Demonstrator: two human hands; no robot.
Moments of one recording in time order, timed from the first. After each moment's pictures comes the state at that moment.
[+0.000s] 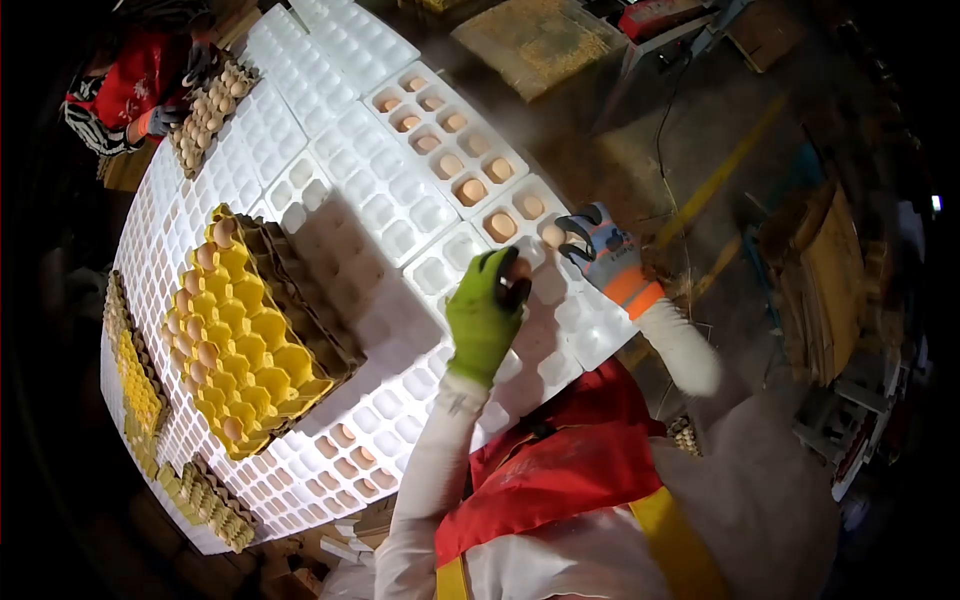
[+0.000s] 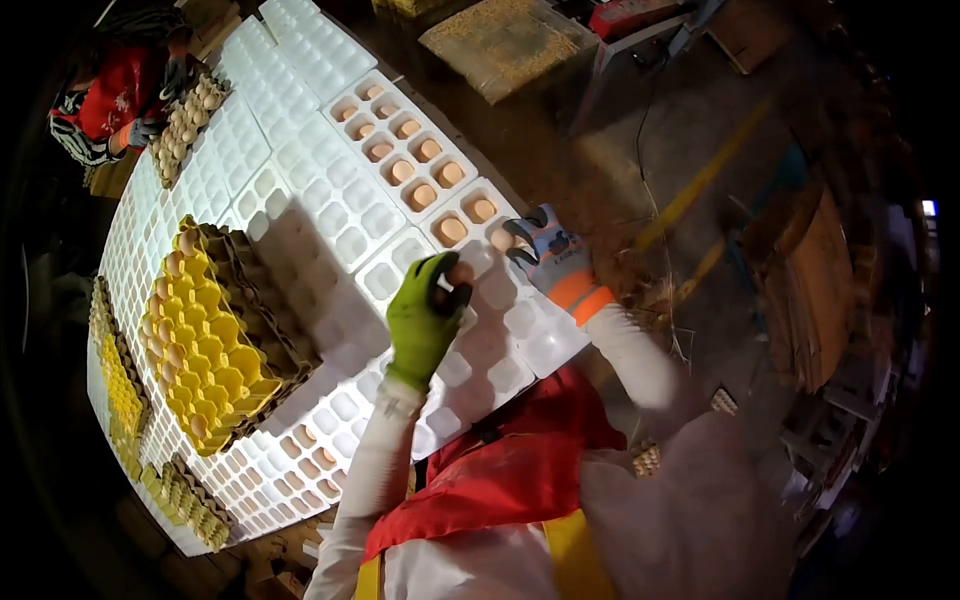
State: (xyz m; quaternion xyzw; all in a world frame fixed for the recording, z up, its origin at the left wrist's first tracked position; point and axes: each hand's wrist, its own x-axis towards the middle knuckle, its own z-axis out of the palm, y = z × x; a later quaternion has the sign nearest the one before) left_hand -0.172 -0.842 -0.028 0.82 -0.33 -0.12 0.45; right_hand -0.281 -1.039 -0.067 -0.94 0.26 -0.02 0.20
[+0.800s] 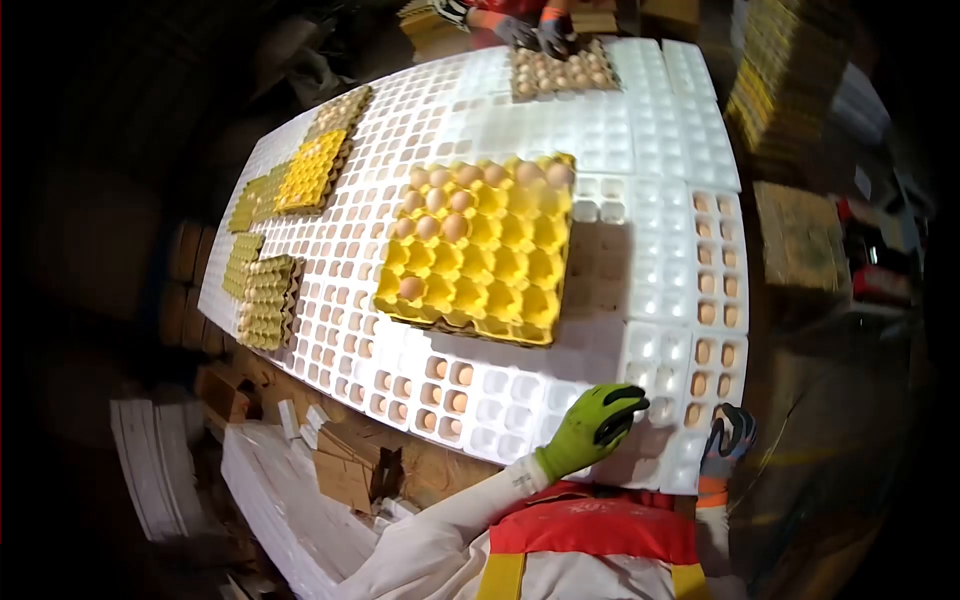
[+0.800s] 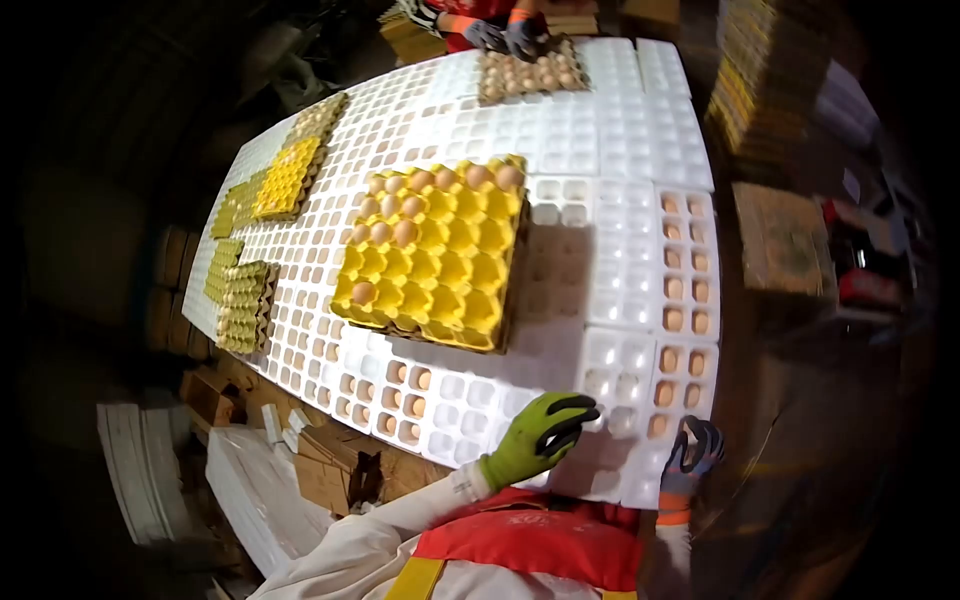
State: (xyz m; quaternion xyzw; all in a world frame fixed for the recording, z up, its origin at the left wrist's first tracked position) left_hand -0.216 -0.731 0.010 0.81 -0.28 -0.02 0.52; right_hand -0.306 -1.002 -0.070 -0.91 0.13 -0.26 0.29
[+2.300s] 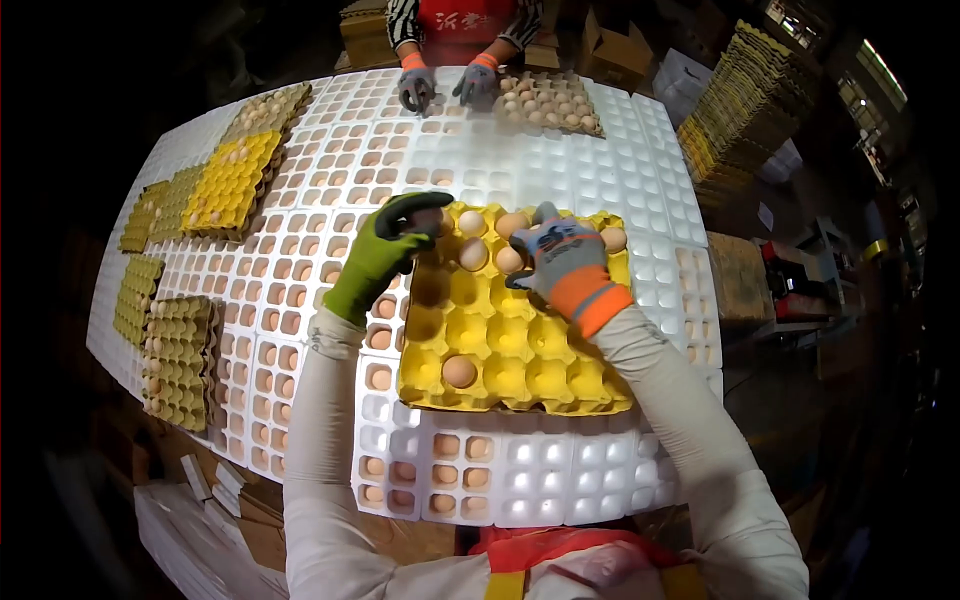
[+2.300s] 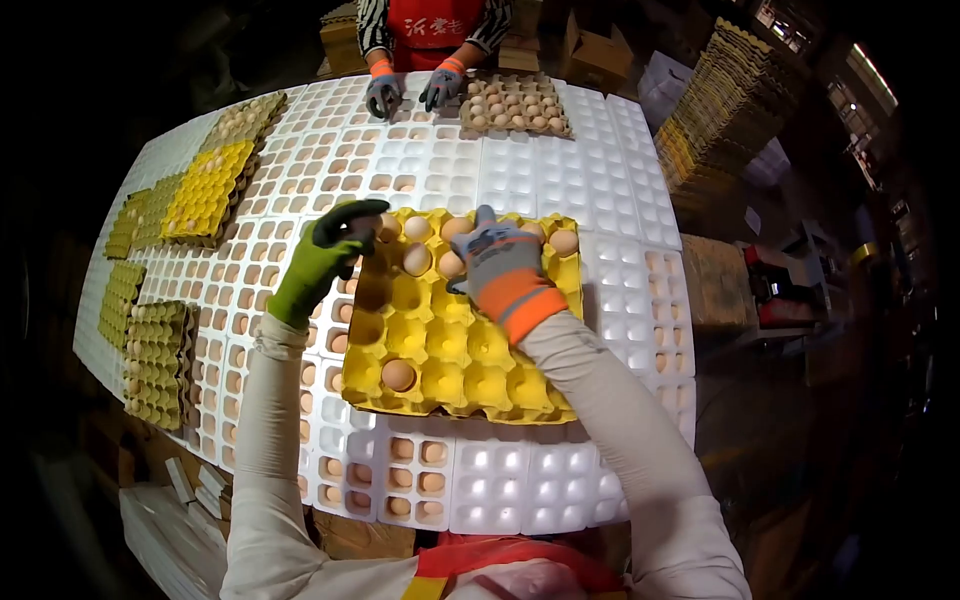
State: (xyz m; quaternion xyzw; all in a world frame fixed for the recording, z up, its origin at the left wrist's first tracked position) left_hand 0.113 -0.398 0.087 0.70 -0.19 -0.13 0.67; right_hand 0.075 -0.656 0.114 -0.99 -0.14 0.03 -0.03
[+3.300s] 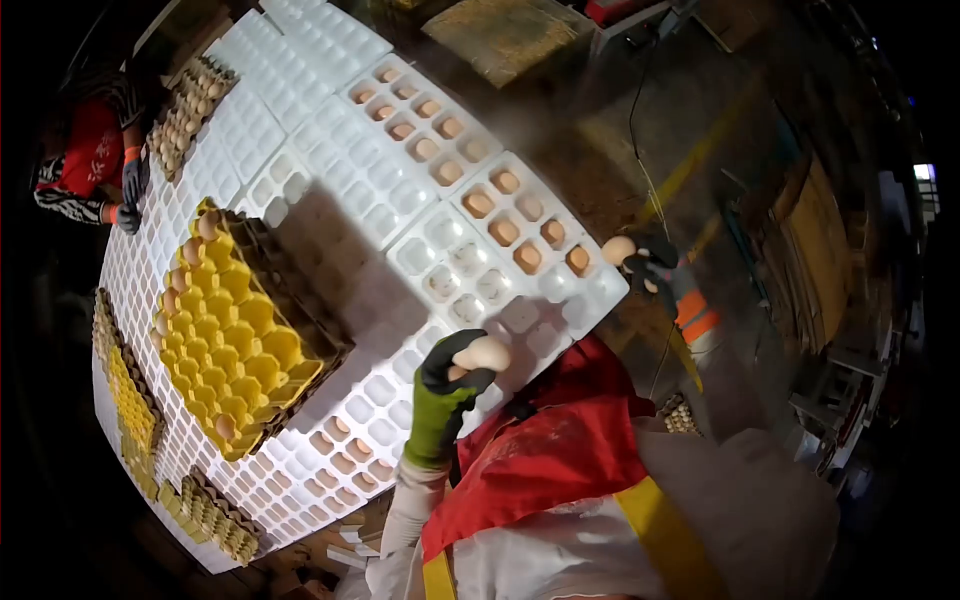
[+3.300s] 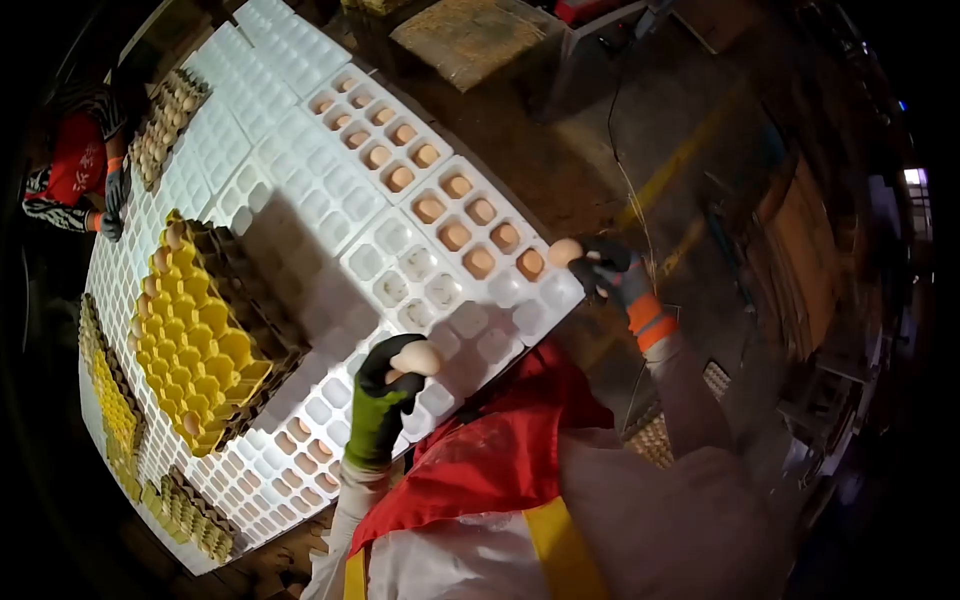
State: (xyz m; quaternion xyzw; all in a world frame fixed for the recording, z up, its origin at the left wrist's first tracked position) left_hand -0.212 -0.720 0.024 0.59 -0.01 -0.50 0.63; right_hand -0.413 -1.057 -0.035 -0.59 0.47 -0.01 0.66
